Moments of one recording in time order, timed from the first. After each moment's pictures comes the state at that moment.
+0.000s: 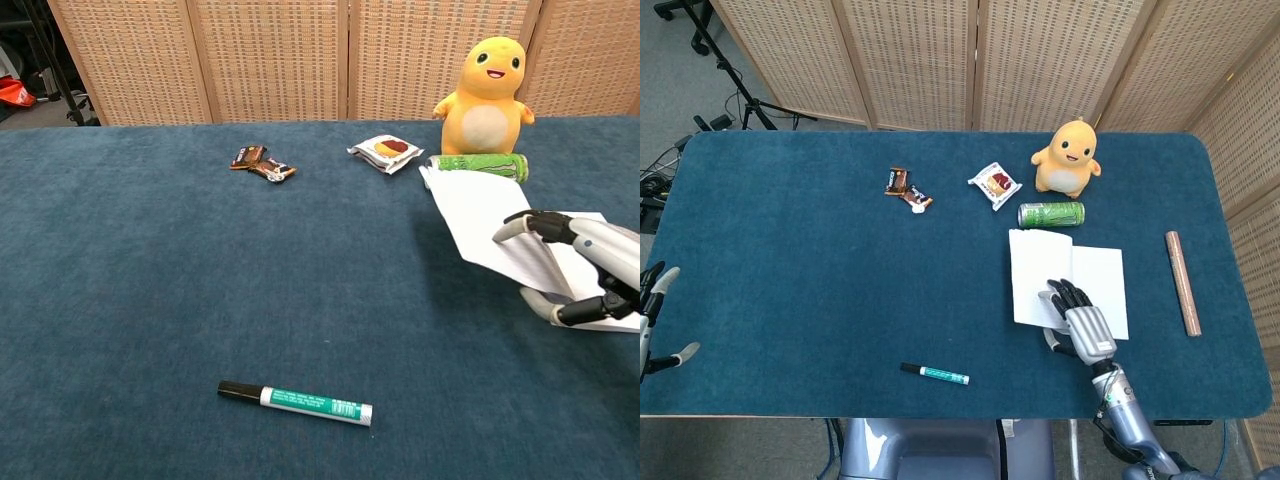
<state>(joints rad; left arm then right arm) -0.08 -1.05 -0.05 -1.65 1.49 1.49 -0.06 0.36 -1.68 0.07 -1.27 -1.44 1.23 0.11</state>
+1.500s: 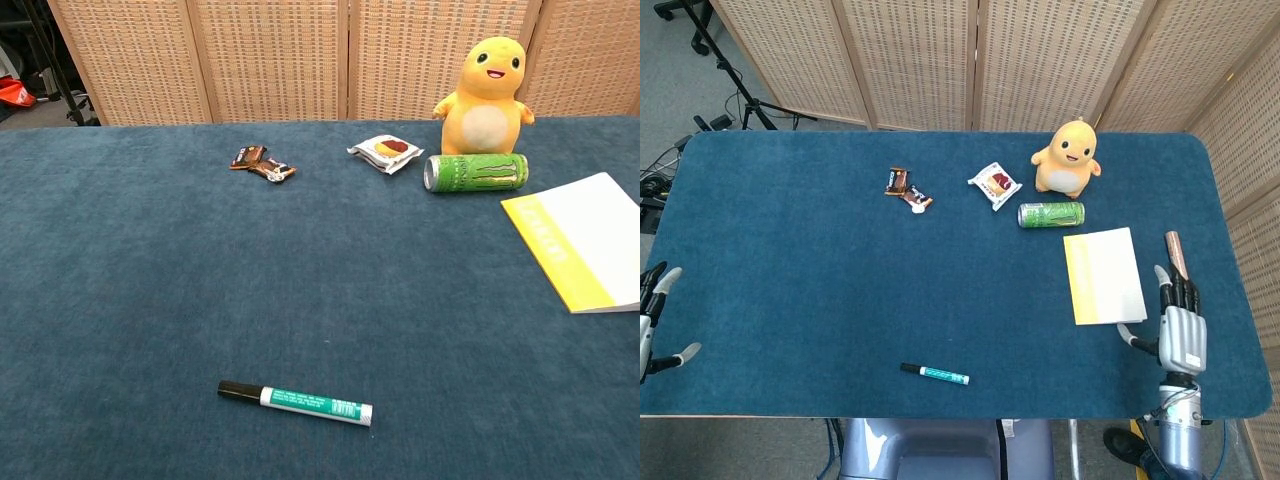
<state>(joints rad) -0.08 -1.05 -0.05 -1.65 1.49 1.49 -0.05 0.18 -1.46 0.17 -1.63 -1.27 1.53 -0.18</state>
